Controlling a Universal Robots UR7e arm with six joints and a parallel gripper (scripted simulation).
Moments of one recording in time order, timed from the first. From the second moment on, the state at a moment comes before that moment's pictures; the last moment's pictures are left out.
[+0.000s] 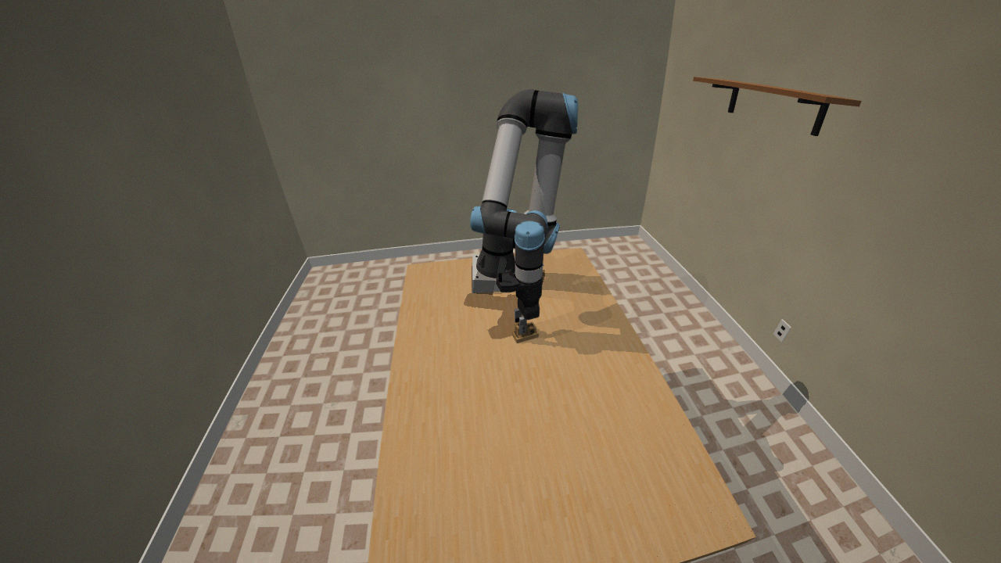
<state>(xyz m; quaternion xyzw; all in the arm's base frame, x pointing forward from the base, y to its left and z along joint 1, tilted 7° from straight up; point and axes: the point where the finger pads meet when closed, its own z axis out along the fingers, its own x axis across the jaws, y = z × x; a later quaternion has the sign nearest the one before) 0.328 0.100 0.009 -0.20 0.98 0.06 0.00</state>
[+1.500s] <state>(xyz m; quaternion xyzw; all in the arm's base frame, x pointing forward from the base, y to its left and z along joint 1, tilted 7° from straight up) 0.328 0.100 0.003 -0.20 0.98 0.06 0.00</state>
